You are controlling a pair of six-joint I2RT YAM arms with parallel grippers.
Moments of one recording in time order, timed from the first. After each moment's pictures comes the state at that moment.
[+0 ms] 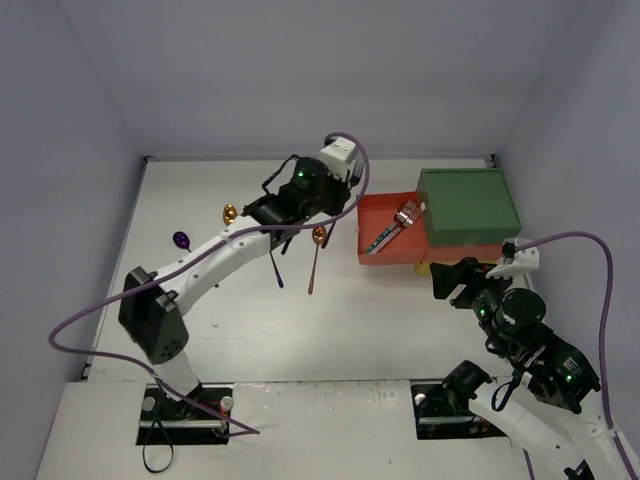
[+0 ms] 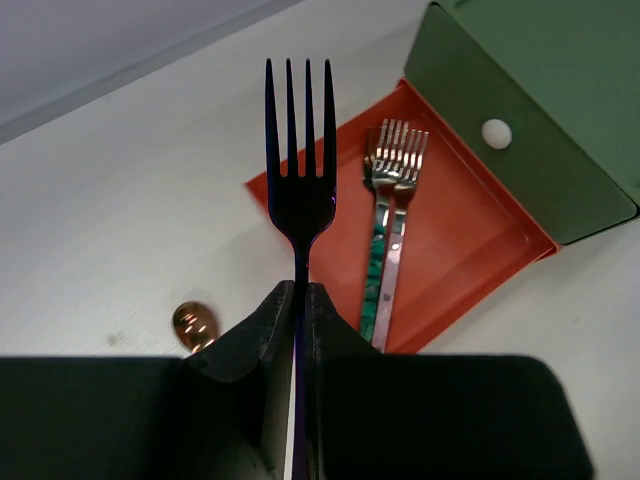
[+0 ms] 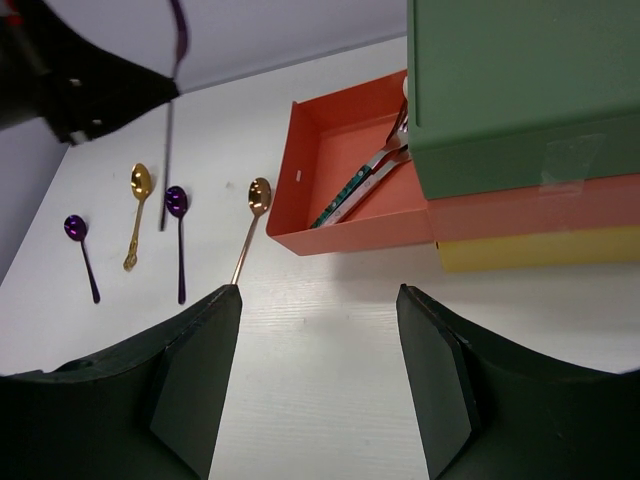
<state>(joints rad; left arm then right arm) -0.75 1.67 1.58 -0.26 -0.07 -0.17 0.67 0.40 0.86 -0.68 0.45 0.48</state>
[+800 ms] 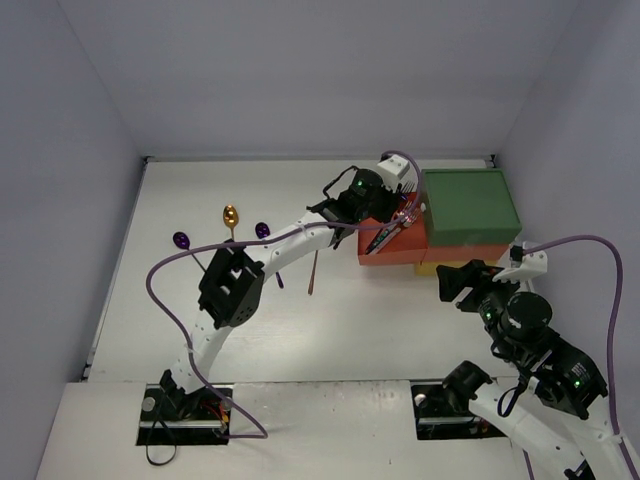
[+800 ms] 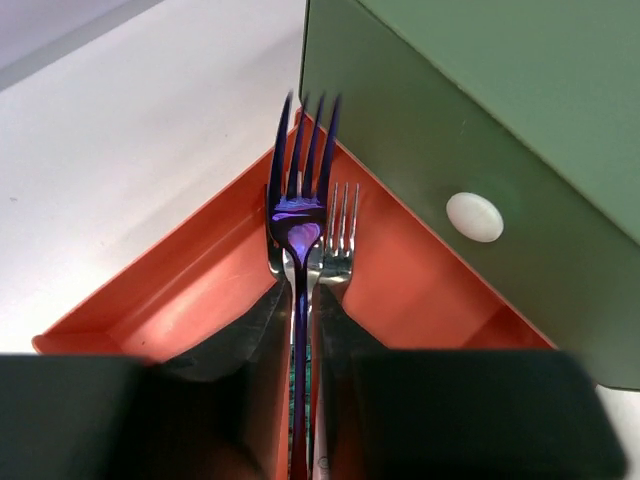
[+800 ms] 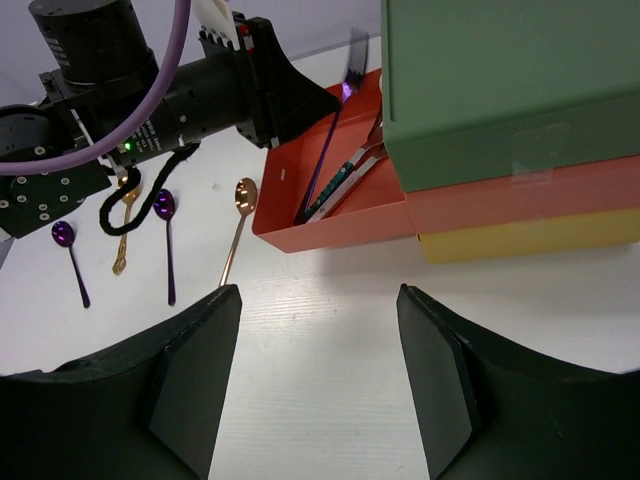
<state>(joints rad) -0.83 2.21 1.95 -0.09 0.04 -0.17 0.67 0.39 0.89 -0.75 0.48 0.49</state>
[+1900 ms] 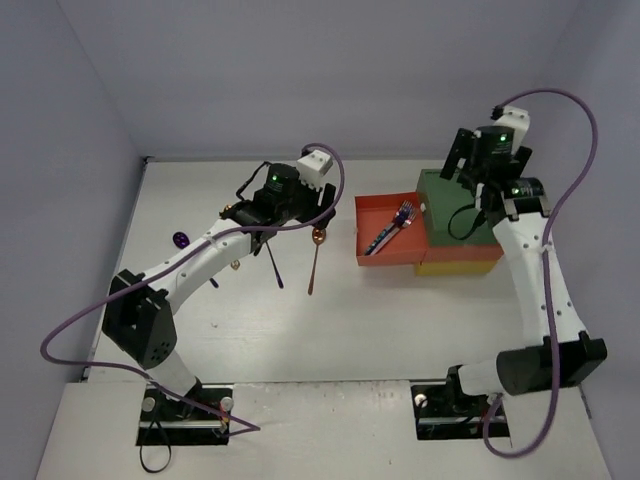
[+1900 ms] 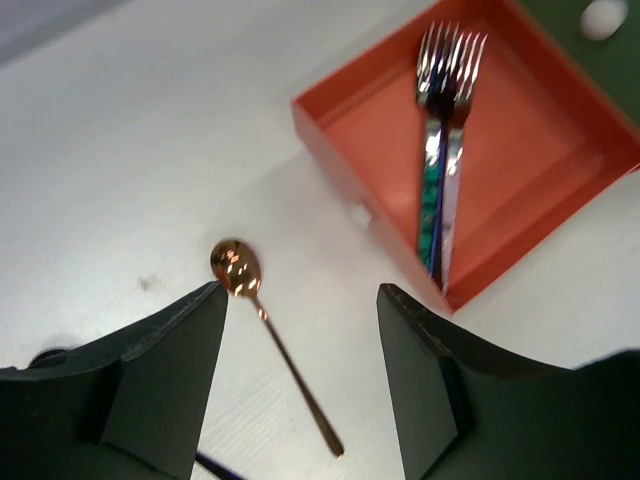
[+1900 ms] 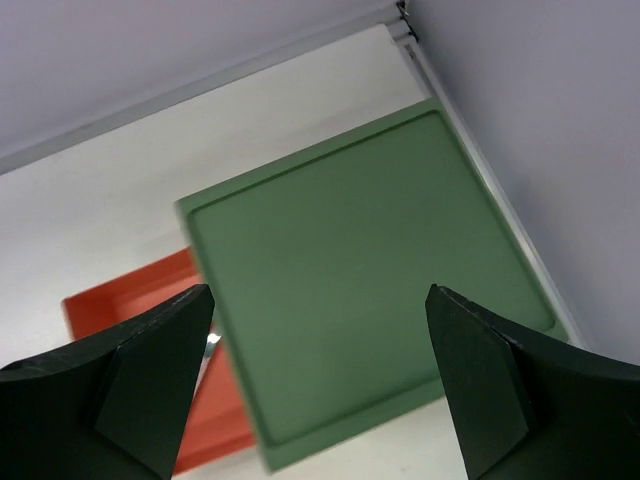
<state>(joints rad) -0.63 1.63 1.40 -0.23 0.12 -0.09 0.10 1.38 1.59 -0.73 0.38 0.28</state>
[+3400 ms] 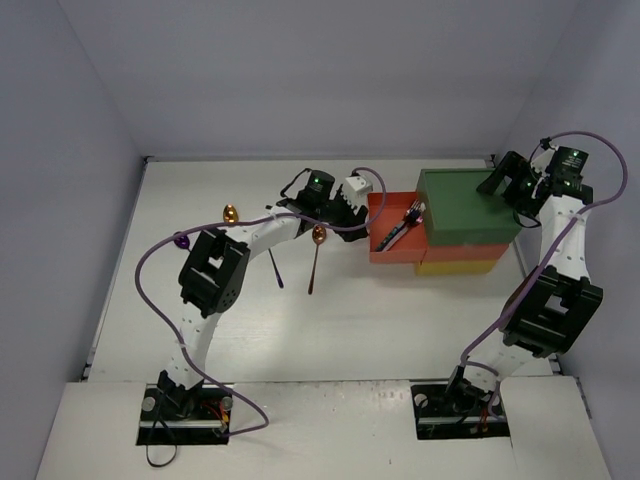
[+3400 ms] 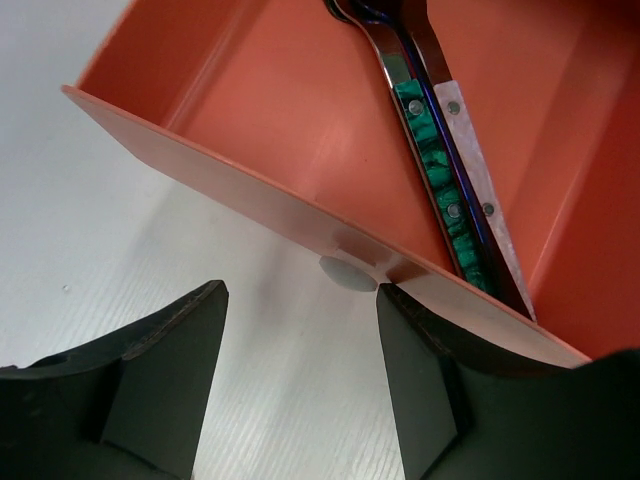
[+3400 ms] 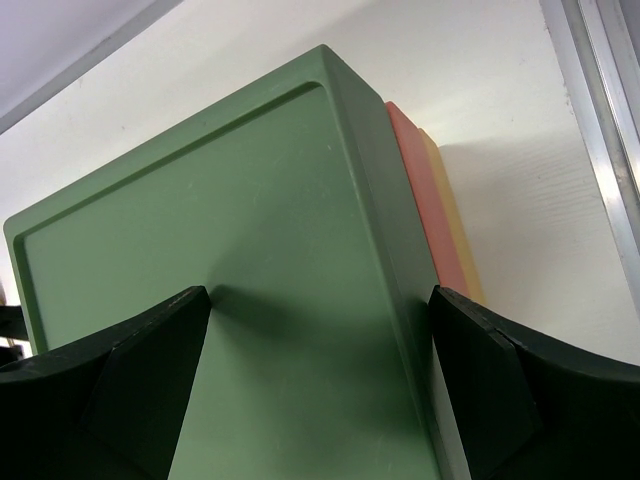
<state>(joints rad) -0.62 2.16 1.68 -0.09 0.57 0.10 -0.43 1.65 1.50 -0.63 -0.42 0.21</state>
